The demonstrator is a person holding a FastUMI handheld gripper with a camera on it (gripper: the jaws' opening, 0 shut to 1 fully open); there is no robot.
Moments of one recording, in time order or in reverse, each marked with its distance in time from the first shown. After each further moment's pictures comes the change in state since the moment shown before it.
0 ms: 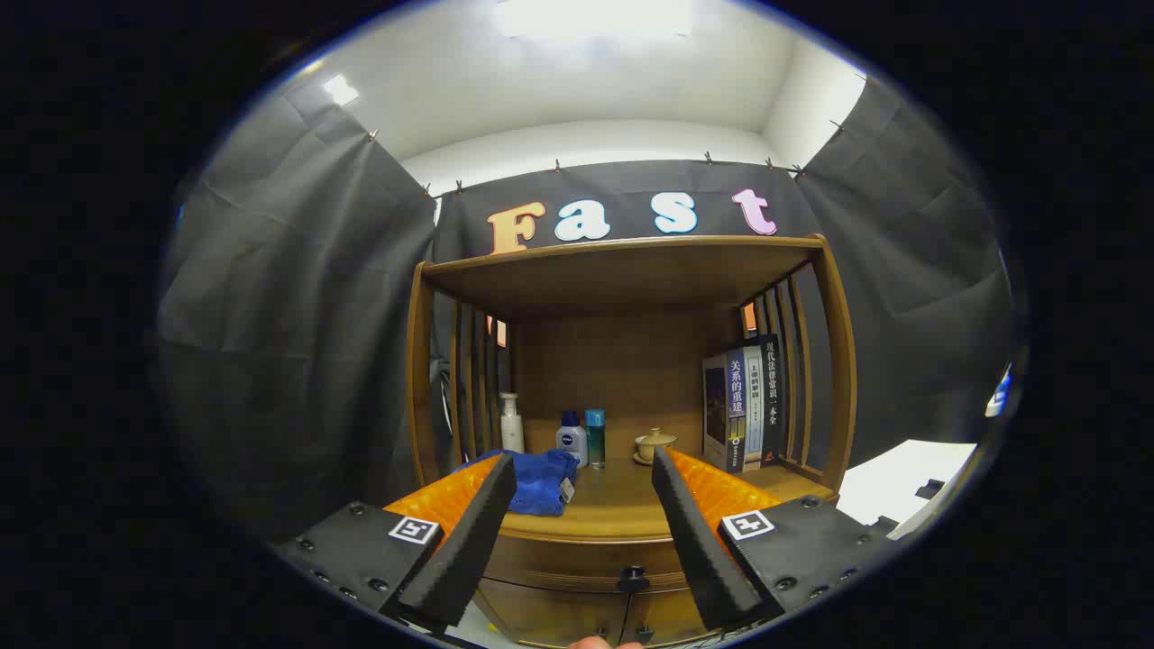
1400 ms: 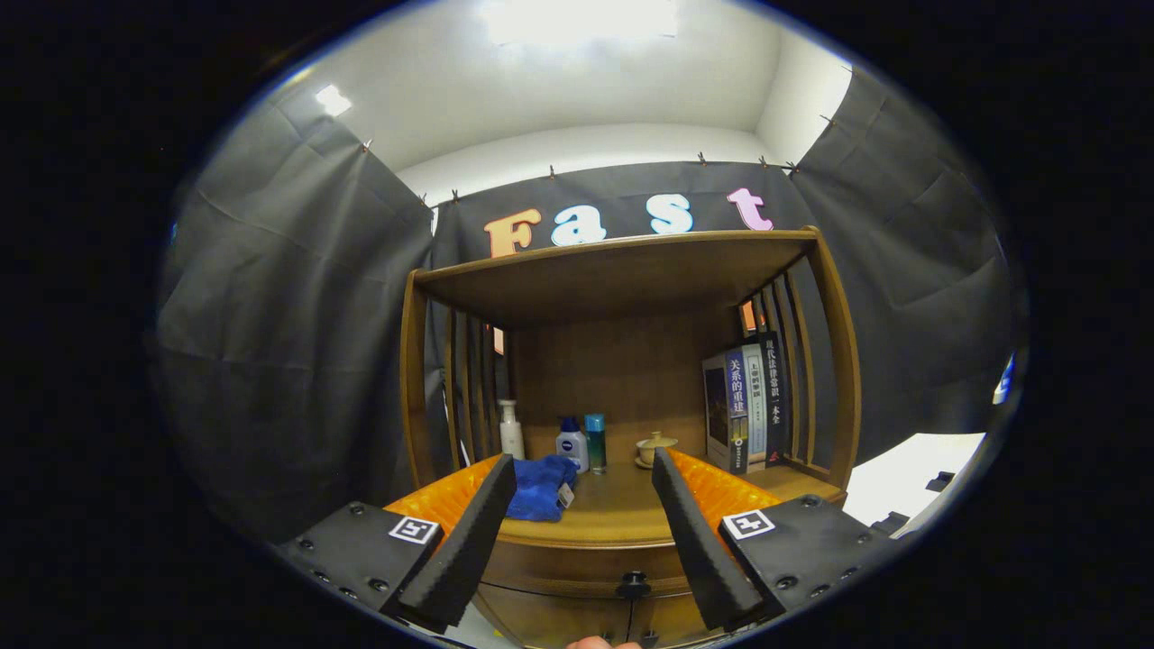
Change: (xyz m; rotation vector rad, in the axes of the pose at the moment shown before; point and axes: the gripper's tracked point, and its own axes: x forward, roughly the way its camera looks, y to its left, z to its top) arm 0.004 -0.007 -0.007 0.023 -0.028 0.013
